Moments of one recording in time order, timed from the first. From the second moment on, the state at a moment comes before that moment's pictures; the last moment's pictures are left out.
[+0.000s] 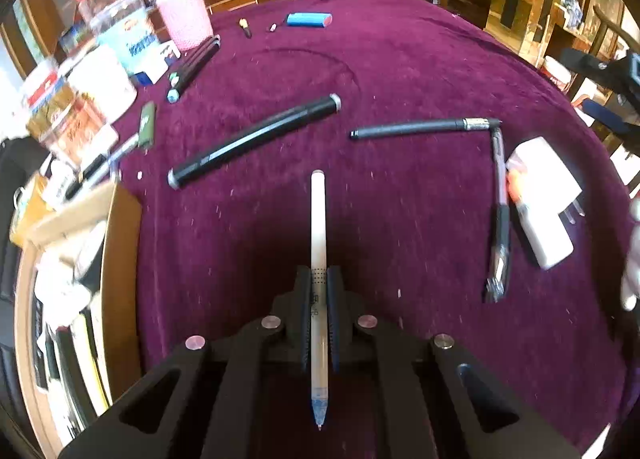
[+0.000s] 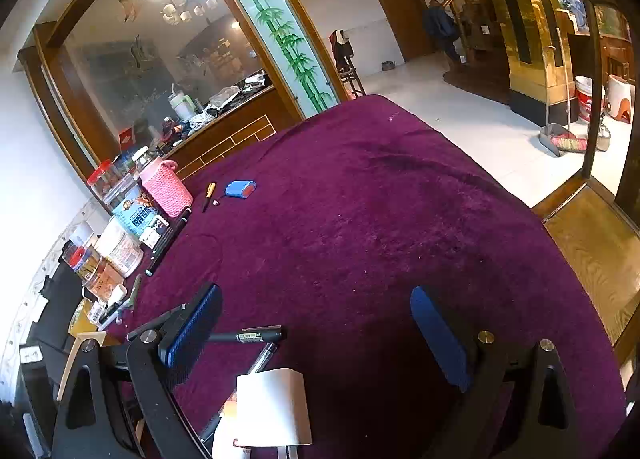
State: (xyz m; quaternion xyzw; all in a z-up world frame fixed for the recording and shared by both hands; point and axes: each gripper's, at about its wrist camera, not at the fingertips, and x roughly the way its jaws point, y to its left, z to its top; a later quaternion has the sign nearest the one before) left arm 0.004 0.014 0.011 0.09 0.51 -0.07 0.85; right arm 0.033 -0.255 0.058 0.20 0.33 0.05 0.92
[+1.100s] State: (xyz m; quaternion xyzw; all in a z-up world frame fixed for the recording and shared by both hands) left arm -0.117 0.124 0.093 -0.10 0.38 -0.11 0.91; right arm 0.037 -0.238 0.038 0.19 0.40 0.09 0.89
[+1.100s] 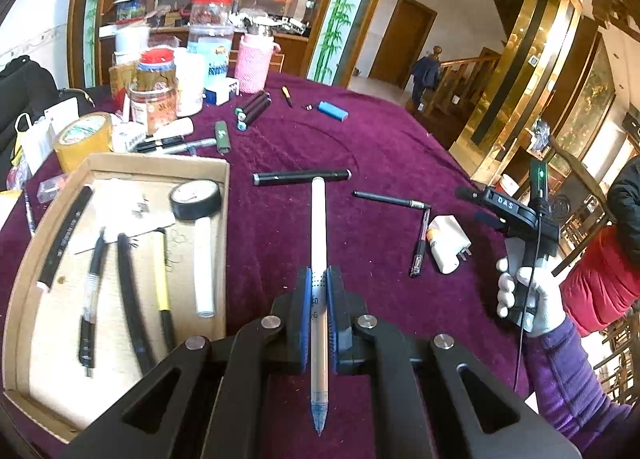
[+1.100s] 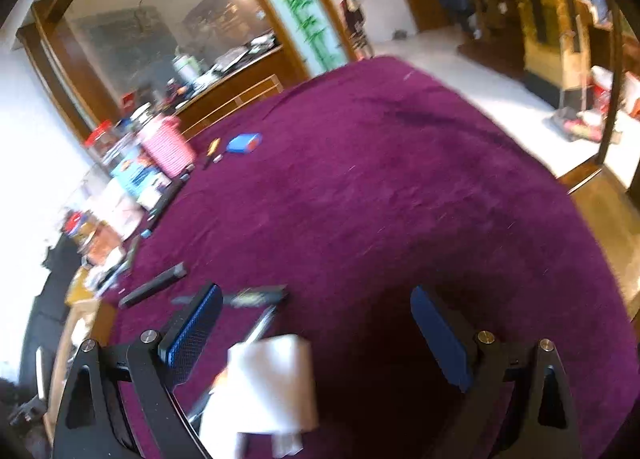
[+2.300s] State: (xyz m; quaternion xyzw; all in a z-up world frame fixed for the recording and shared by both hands) left arm -0.160 0.290 0.049 -0.21 0.41 0.04 0.89; right arm -0.028 -0.102 0.081 0.11 0.43 0.21 0.87
